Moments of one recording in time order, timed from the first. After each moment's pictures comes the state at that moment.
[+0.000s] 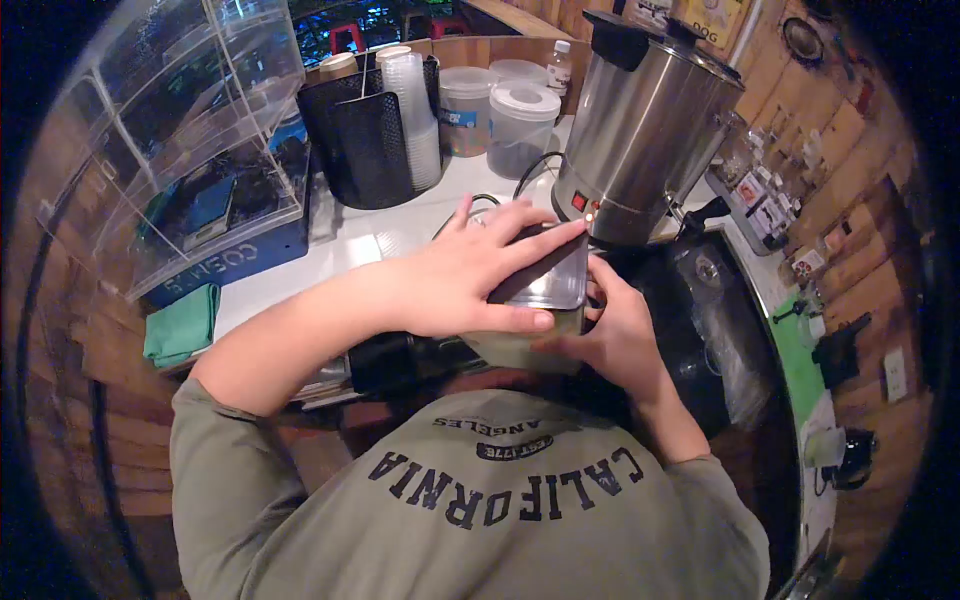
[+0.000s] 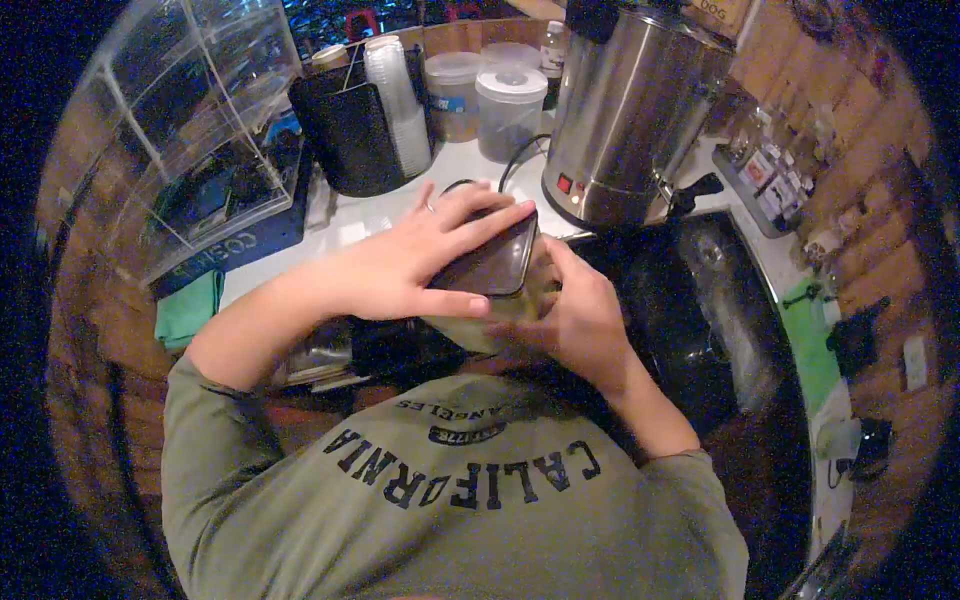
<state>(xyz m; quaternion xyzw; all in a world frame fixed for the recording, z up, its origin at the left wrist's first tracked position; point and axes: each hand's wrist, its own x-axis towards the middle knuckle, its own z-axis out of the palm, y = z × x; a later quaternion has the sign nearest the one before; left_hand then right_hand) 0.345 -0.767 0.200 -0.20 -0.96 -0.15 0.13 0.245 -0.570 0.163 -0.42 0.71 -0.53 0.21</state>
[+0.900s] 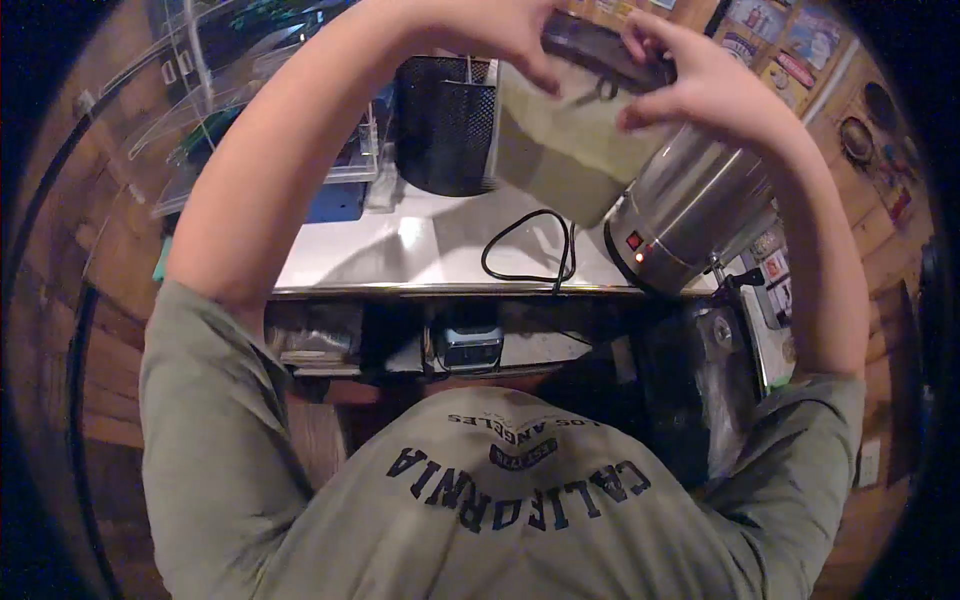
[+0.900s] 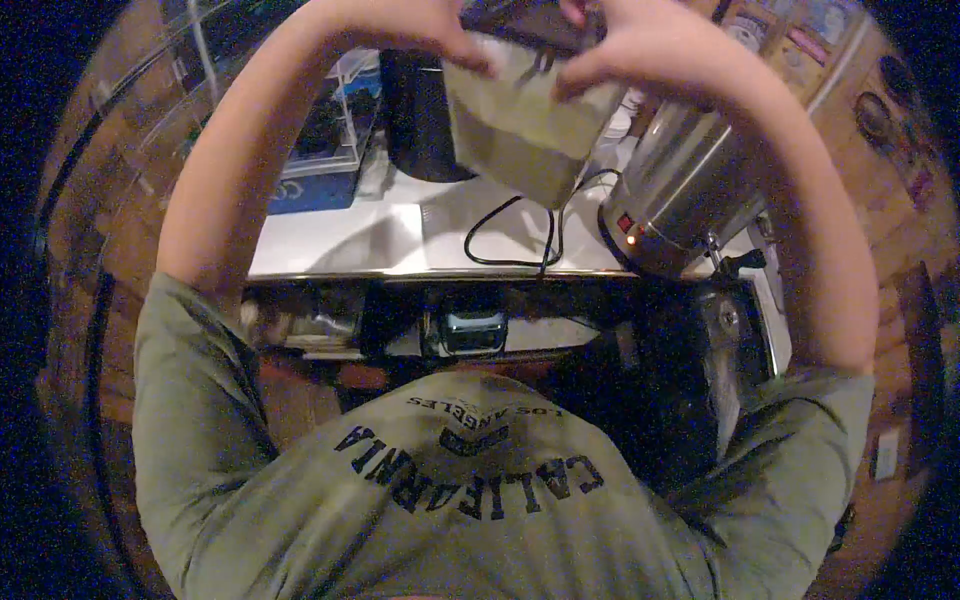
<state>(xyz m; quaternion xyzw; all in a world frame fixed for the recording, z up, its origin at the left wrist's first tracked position) 0.354 -0.876 0.353 -0.10 -0.96 -0.08 0.23 0.206 -0.709 0.367 -0.69 0.71 -0.14 -0.08</state>
